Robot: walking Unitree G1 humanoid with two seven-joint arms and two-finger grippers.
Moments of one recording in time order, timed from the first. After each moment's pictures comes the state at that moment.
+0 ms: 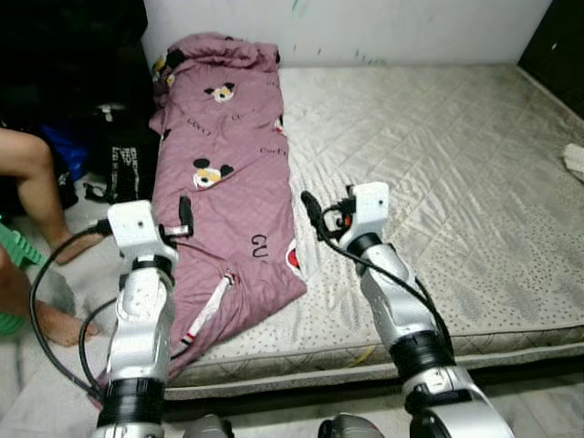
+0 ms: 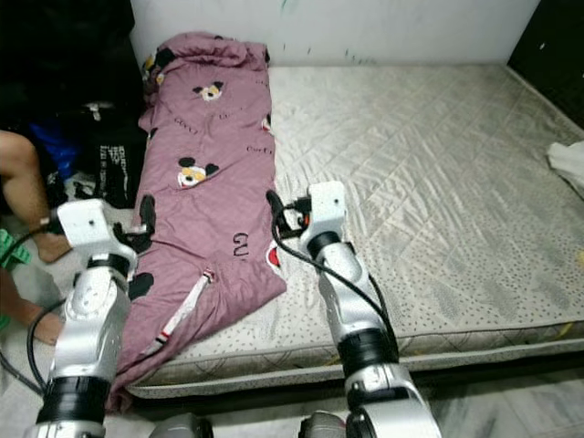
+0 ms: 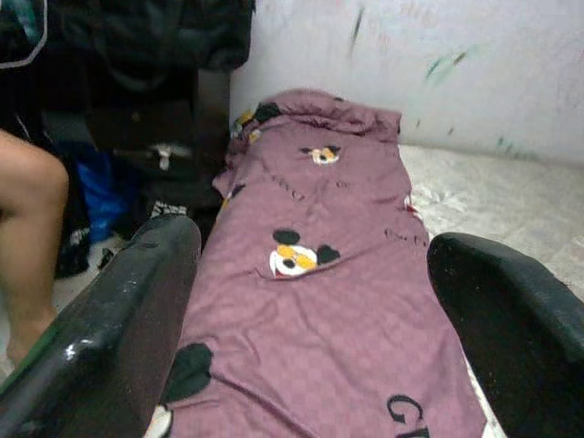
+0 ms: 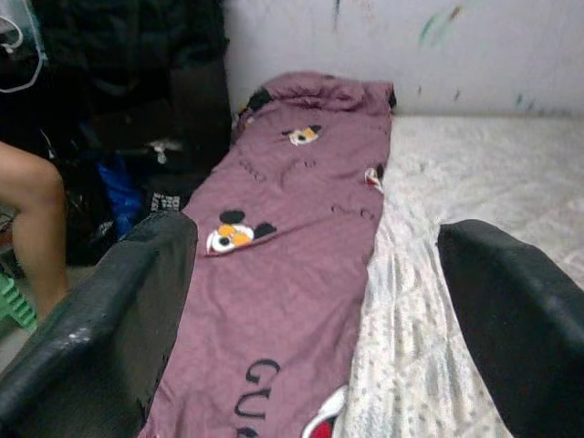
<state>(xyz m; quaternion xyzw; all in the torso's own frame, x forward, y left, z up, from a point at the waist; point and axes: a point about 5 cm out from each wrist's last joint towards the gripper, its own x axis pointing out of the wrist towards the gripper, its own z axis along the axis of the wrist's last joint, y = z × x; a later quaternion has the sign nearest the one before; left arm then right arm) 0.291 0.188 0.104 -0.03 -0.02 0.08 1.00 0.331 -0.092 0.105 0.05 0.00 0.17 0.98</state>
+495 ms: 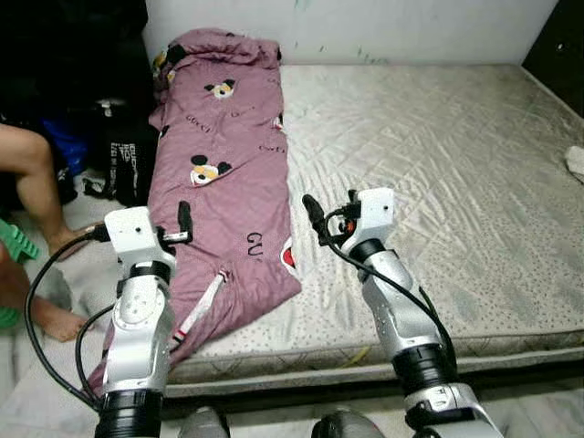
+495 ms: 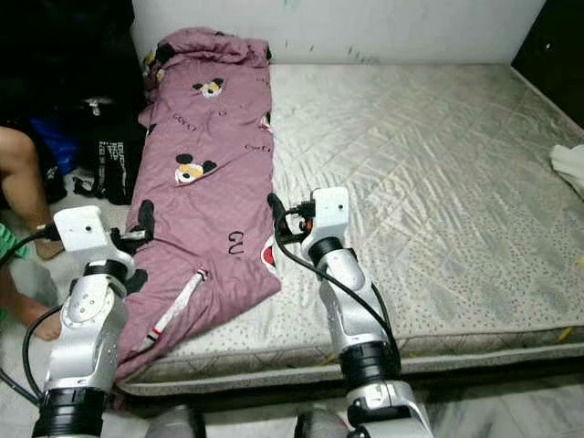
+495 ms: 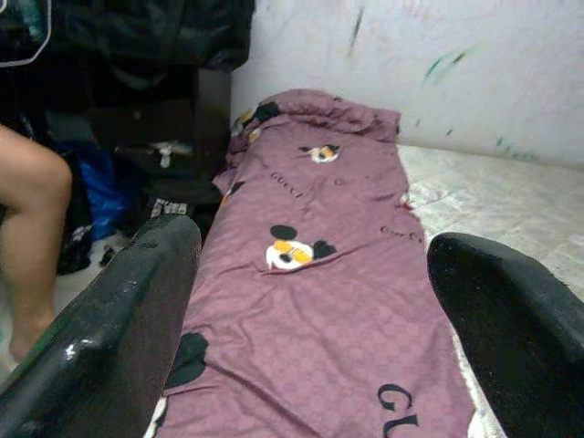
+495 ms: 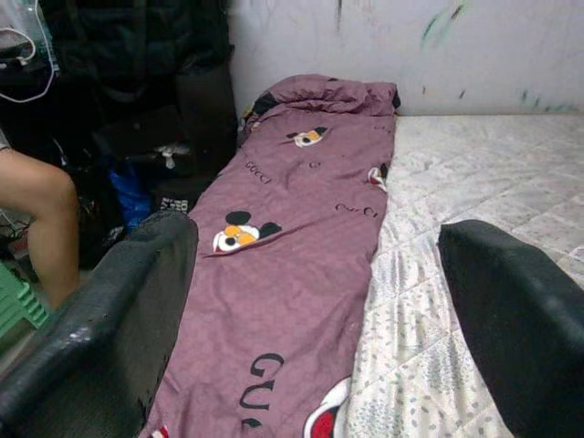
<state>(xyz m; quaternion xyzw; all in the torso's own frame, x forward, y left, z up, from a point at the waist) 0.284 0.184 0.109 -0.03 -0.02 0.07 1.00 0.321 -0.094 0.107 0.07 0.00 0.17 0.98</state>
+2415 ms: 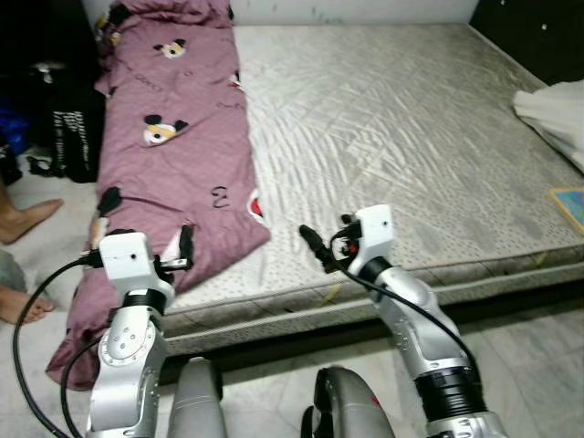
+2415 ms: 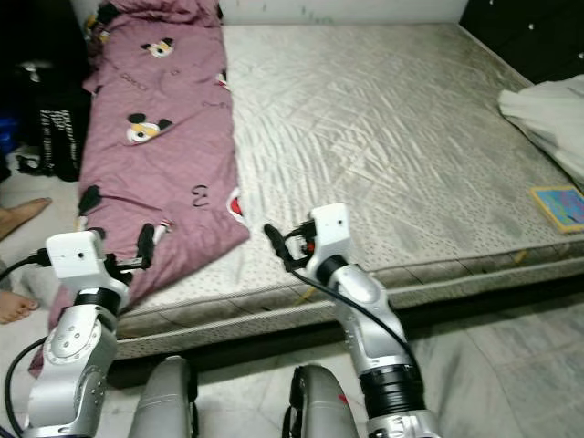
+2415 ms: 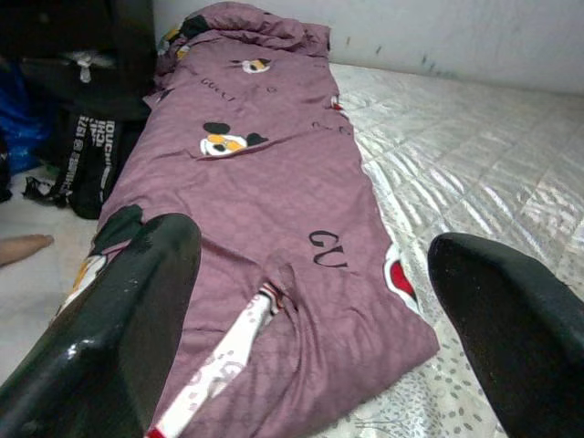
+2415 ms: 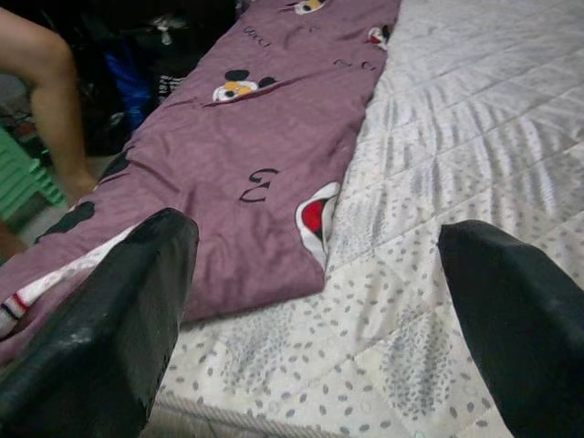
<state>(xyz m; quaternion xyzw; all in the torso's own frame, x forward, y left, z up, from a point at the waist) 0.245 0.185 0.101 -0.04 0.02 0.06 1.00 0.297 -0.104 0.097 0.05 0.08 0.24 0.97</state>
